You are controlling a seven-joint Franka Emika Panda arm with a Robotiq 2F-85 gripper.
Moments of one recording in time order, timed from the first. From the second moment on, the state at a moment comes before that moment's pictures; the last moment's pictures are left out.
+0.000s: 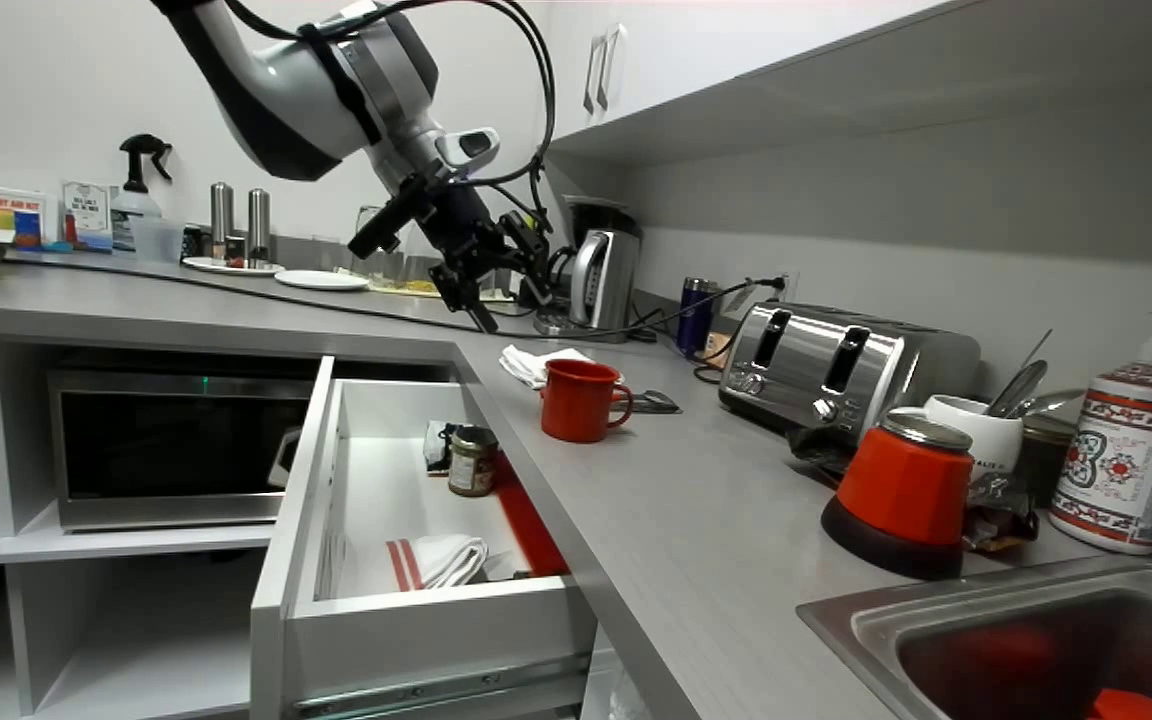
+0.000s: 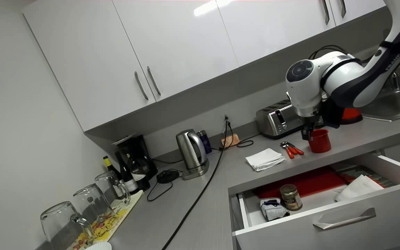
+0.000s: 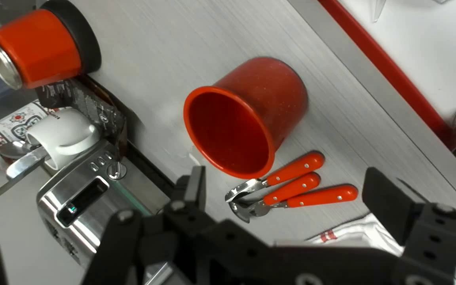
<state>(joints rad) -0.02 0.38 0.00 -1.86 -0.99 2.34 0.76</state>
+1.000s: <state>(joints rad) -0.04 0.49 -0.09 -1.69 -0.54 2.31 0.39</state>
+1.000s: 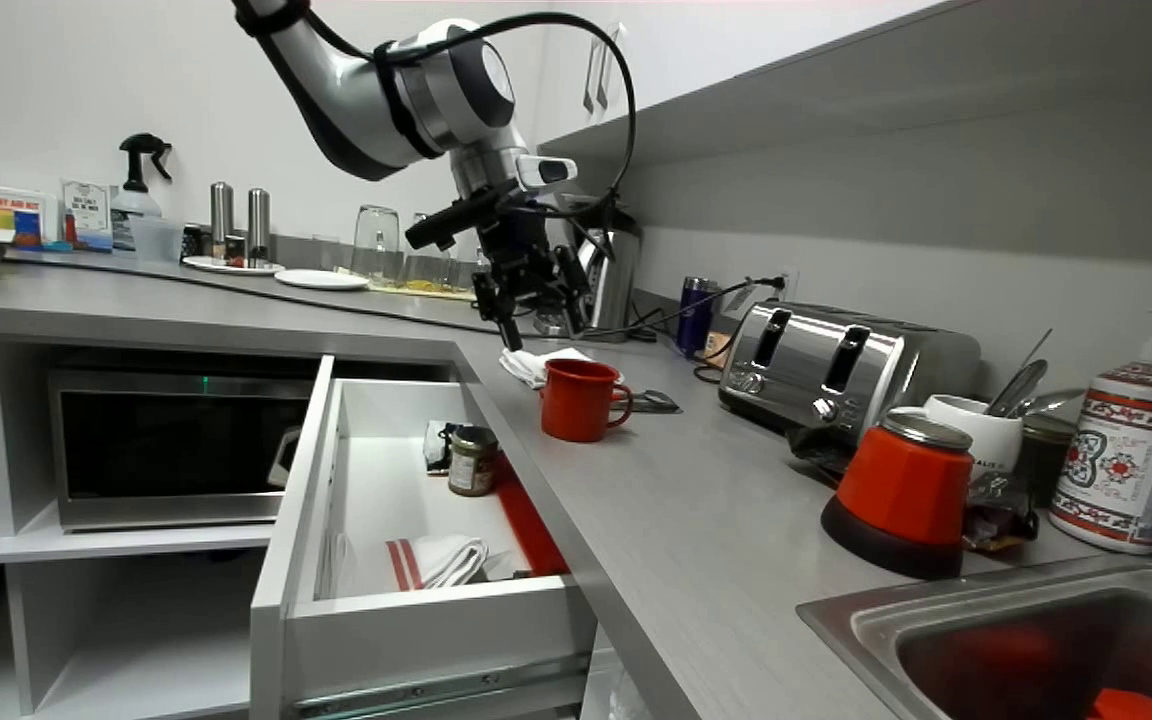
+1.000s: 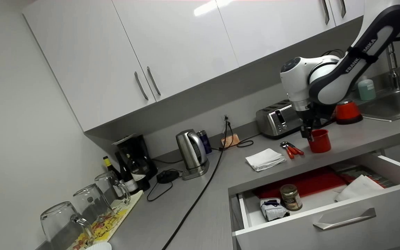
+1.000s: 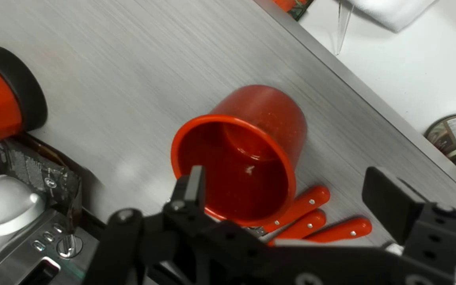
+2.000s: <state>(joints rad) -0.03 0.78 -0.12 -1.34 -0.38 2.18 0.27</state>
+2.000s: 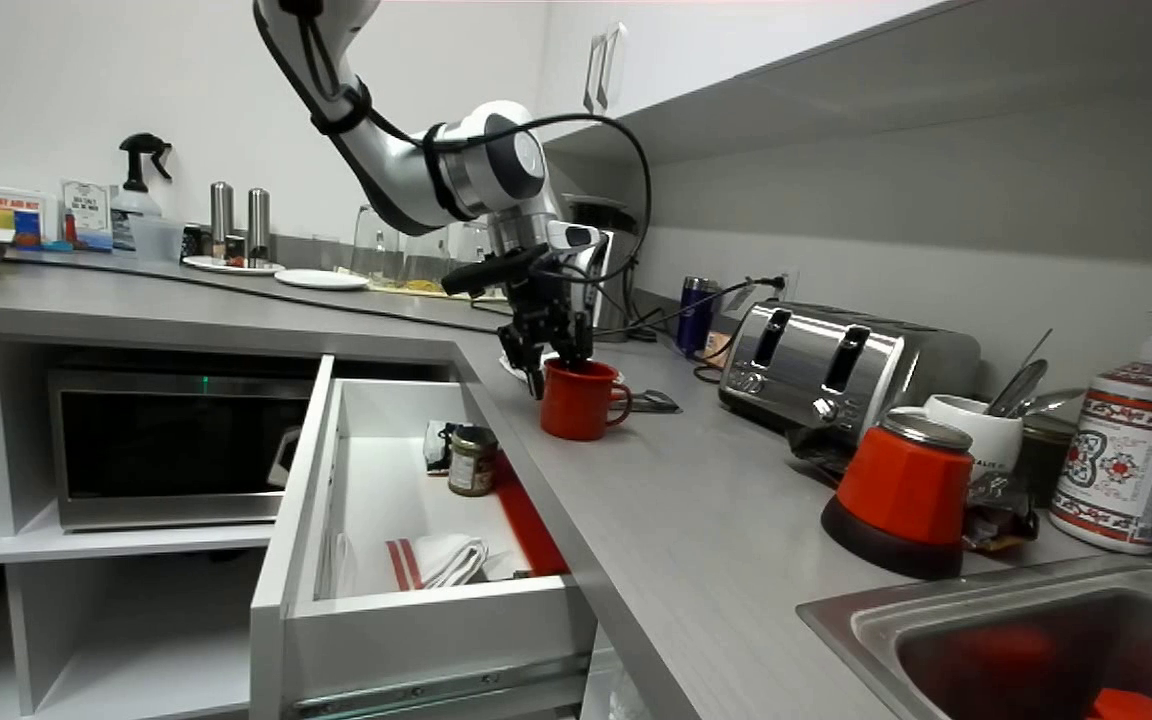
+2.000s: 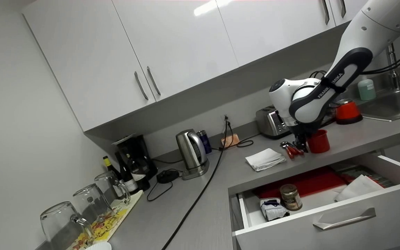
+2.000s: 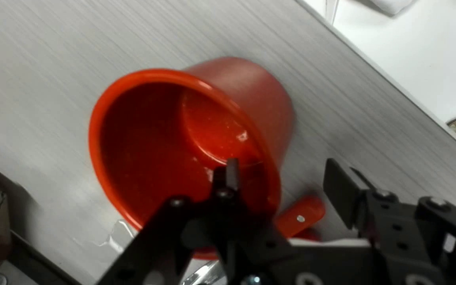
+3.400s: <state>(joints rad) 0.17 0.65 -0.12 -1.49 -0.48 2.35 0.20</state>
